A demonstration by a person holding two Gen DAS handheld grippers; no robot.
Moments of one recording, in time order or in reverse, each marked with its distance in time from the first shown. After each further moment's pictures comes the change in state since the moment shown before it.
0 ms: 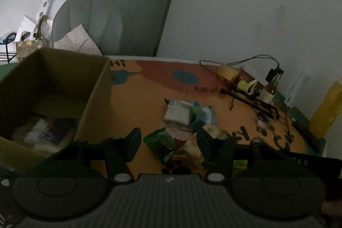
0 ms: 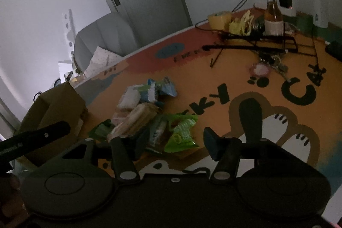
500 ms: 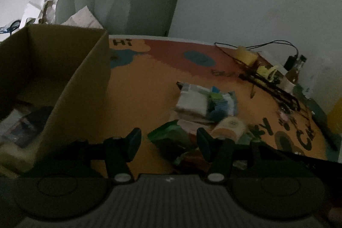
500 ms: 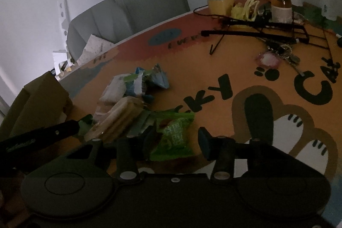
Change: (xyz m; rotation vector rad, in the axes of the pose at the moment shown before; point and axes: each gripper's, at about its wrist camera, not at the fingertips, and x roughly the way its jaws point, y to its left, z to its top) left arm 0.057 0.005 -0.004 -0.026 0.088 0.065; right arm 0.041 -0.004 0.001 -0.022 0.056 -0.010
